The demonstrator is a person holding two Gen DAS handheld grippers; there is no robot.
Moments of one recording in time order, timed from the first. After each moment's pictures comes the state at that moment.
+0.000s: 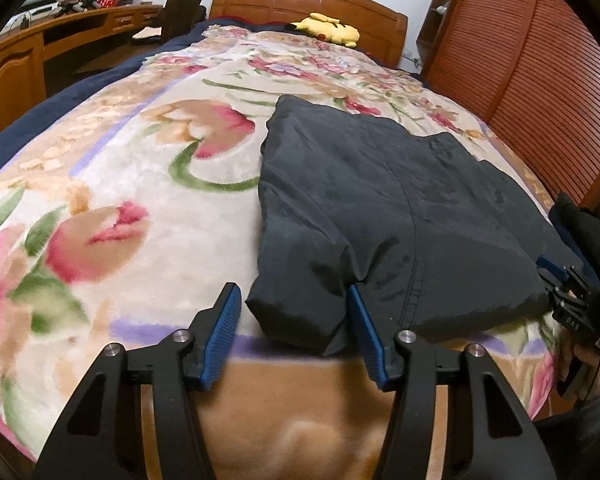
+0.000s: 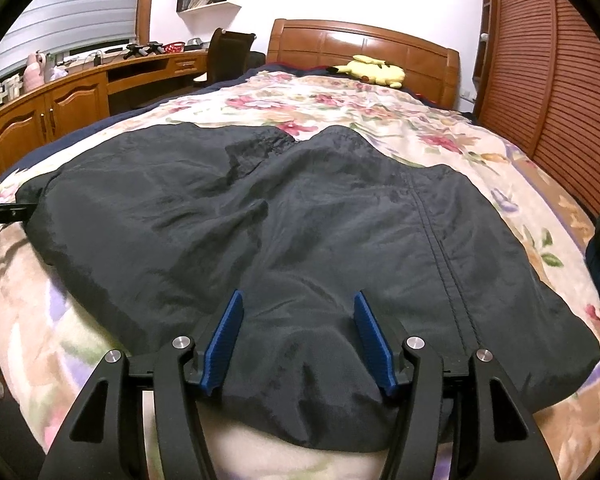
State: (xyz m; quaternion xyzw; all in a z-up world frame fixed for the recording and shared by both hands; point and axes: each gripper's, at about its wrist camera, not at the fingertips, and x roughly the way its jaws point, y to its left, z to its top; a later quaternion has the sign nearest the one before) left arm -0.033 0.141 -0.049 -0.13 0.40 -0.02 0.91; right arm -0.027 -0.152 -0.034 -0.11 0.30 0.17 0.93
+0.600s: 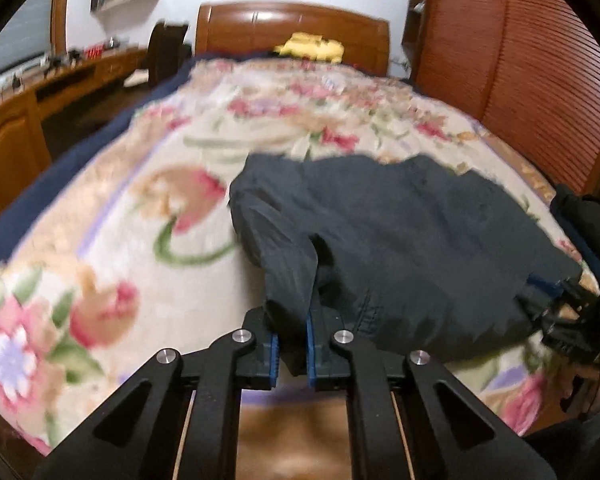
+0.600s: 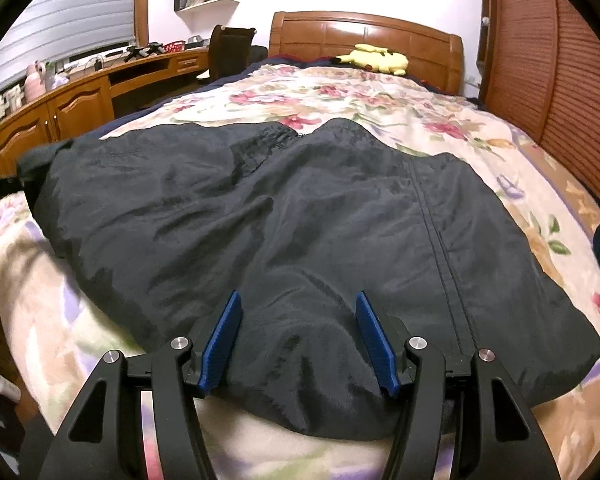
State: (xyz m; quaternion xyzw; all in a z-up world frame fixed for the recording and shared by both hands) left arm -0.023 0.085 0.024 -0.05 0.36 0.00 0.93; right arm -0.026 -0.152 -0.023 -0.09 0.32 0.18 0.93
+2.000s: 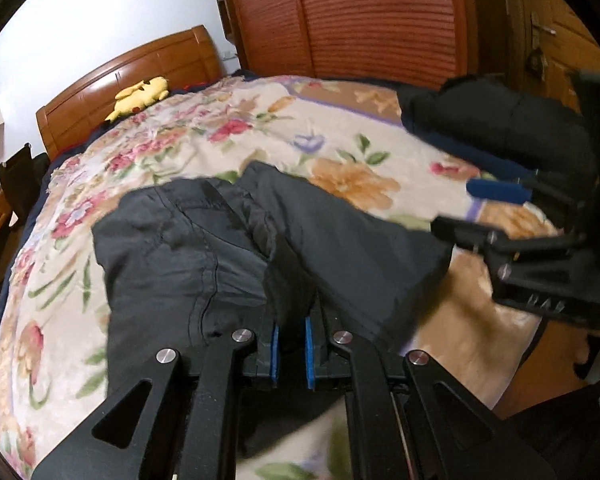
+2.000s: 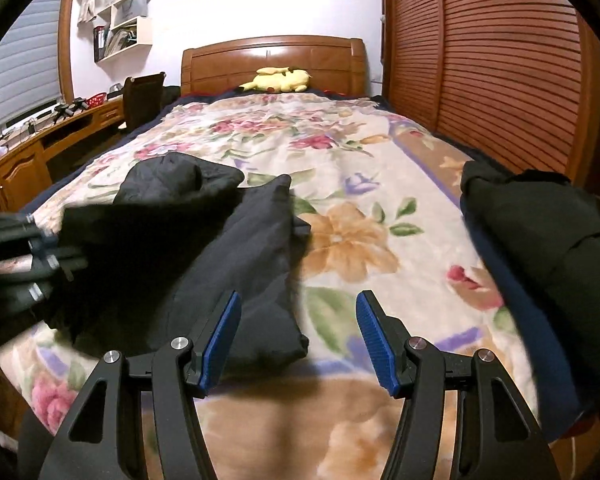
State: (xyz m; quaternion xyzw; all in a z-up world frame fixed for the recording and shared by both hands) left arm 0.010 -0.216 0.036 0.15 0.35 -0.18 0.91; right arm -0.063 -0.302 0.034 -0.02 0.29 0.05 0.95
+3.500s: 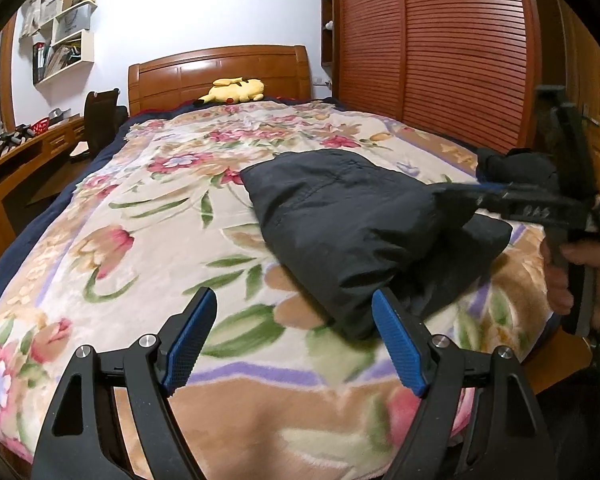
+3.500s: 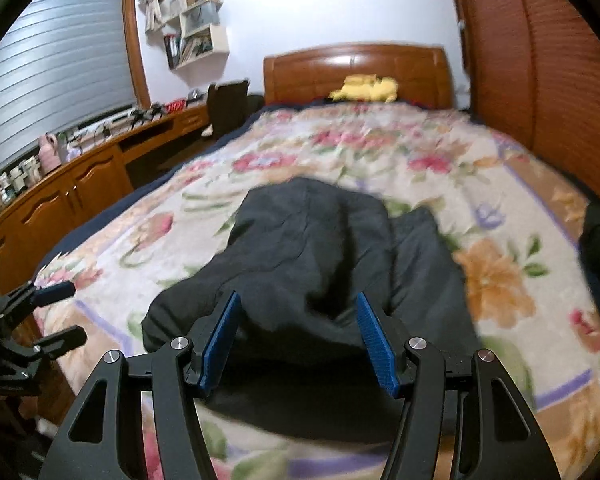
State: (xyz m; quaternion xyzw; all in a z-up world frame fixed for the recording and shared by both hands) left arm -0.073 -0.018 0.033 0.02 0.29 -0.09 0.95; right arm -0.017 -0.228 0.028 0.01 0.29 0.20 0.94
